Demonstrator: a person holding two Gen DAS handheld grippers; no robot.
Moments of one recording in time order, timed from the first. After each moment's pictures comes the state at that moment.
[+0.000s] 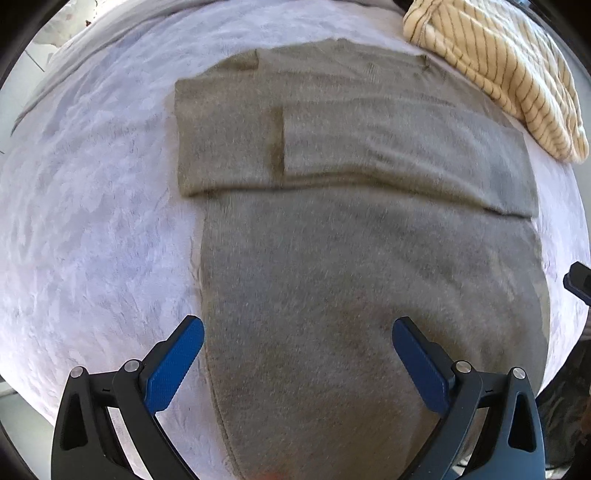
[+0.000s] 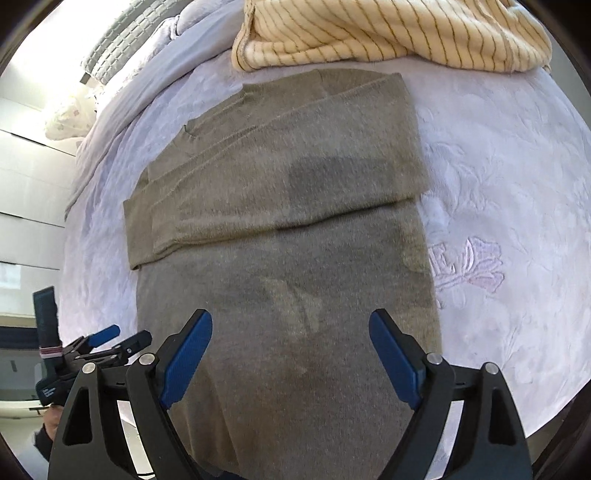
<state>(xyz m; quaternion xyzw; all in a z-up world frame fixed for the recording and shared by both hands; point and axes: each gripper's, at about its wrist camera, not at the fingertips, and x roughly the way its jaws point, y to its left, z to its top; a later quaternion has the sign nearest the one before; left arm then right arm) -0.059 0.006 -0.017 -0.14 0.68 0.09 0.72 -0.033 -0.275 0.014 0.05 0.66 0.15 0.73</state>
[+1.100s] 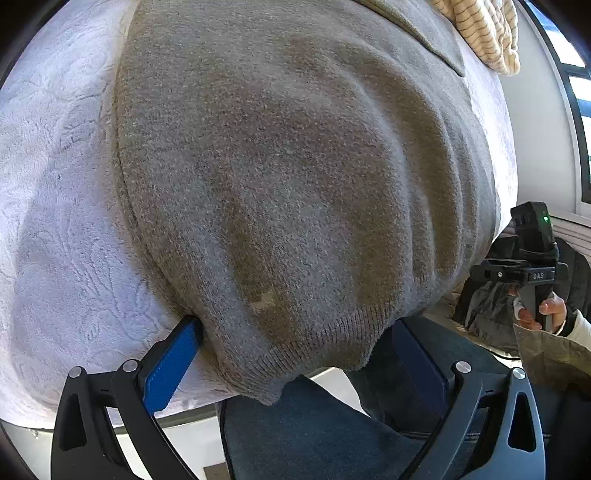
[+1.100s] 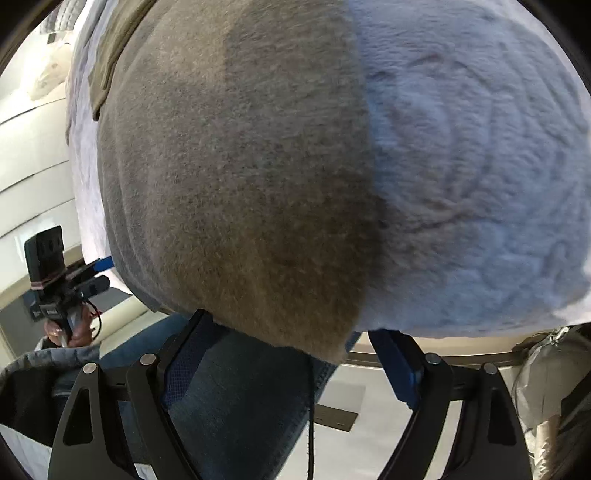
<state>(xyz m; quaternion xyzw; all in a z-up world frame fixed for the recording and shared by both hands) -0.201 -0.020 -0.050 -0.26 0.75 -0.11 0.60 -0.164 -0.370 -0.092 0.11 0.83 0.19 0.51</state>
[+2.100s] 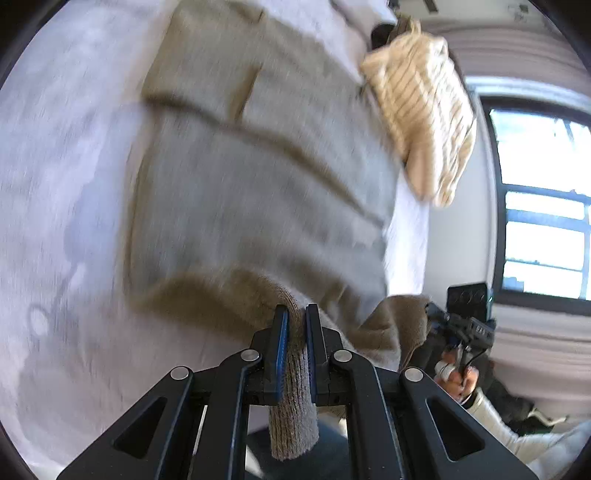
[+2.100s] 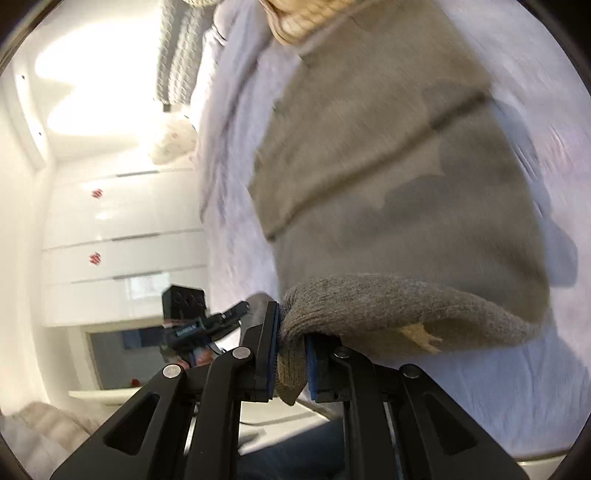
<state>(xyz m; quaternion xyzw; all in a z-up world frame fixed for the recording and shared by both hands) -0.108 0.065 -0.005 -0.47 0.58 -0.12 0.65 -0.055 -0.324 -0.002 0.33 0.66 0.32 0.59</state>
